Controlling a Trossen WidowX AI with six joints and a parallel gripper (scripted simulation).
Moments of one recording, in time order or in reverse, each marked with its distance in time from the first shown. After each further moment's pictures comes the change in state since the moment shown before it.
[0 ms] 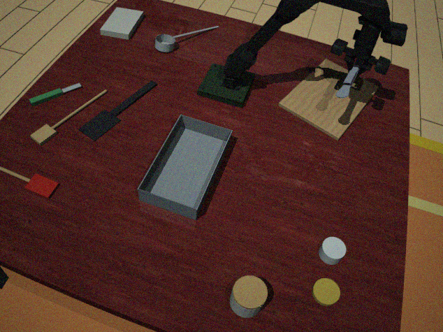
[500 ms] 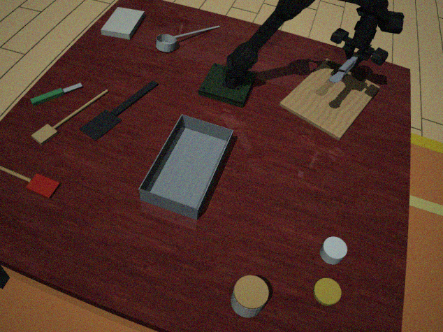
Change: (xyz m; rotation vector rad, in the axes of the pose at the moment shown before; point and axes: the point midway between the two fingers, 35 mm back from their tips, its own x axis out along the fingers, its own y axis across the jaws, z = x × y) arm 0.001 0.021 0.050 0.145 -0.004 0.005
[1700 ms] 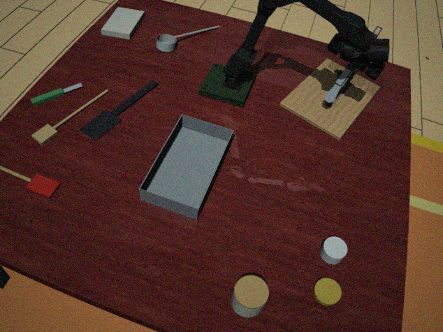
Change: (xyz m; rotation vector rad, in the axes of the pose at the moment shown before) arm -0.006 -0.010 -0.009 0.078 -0.844 0.068
